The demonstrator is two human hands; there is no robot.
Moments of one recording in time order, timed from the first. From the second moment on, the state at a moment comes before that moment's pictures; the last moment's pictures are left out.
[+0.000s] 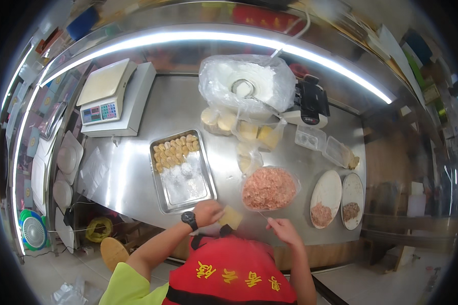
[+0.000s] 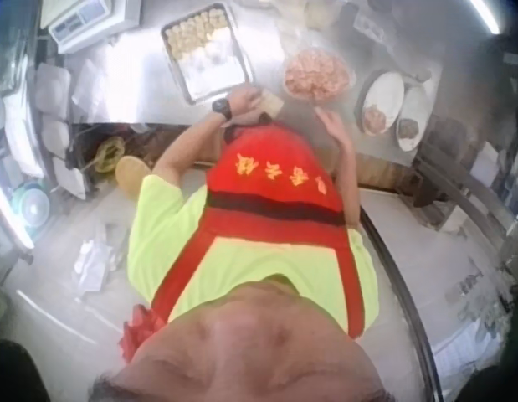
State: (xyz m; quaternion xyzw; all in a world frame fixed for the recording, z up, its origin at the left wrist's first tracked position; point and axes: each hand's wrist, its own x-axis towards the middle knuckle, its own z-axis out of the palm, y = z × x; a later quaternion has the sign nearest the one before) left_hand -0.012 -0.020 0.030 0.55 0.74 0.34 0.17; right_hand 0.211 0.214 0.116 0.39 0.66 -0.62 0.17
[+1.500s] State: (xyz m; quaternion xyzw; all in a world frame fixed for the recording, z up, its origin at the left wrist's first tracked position) left_hand 0.039 0.115 -0.004 0.01 0.80 0.55 0.25; right_hand 0.137 0.205 -0.017 0.44 0.80 -0.39 -0.06
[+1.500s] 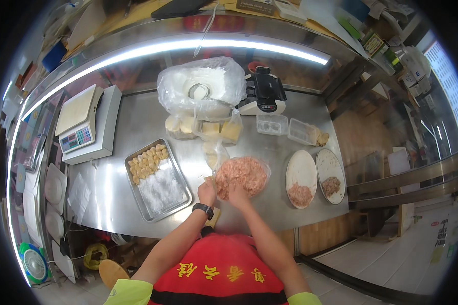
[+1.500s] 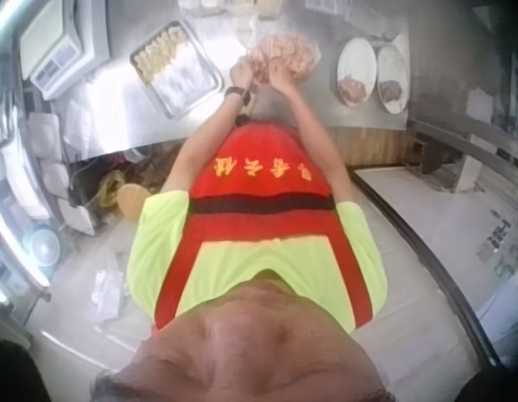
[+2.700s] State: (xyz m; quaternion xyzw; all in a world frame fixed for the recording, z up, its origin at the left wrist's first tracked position) left_hand 0.043 0.101 0.063 -0.04 0.47 0.75 0.46; right_hand 0.148 0.191 0.147 0.34 0.91 -0.24 0.05
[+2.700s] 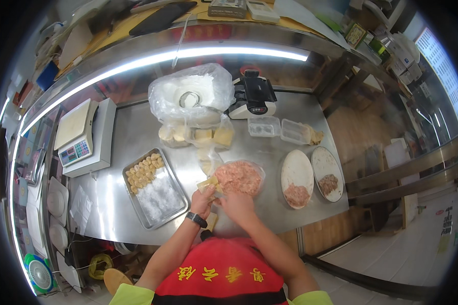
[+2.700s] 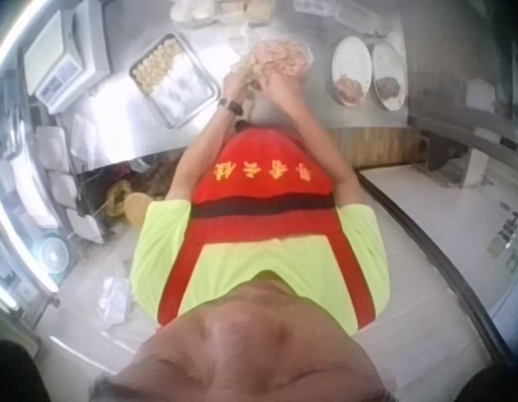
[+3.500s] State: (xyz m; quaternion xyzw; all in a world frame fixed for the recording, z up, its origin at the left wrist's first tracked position) left_hand 0.014 0.120 0.065 -0.07 0.33 0.77 0.54; right_hand 0.183 0.246 0.166 0.41 0.84 -0.35 0.02
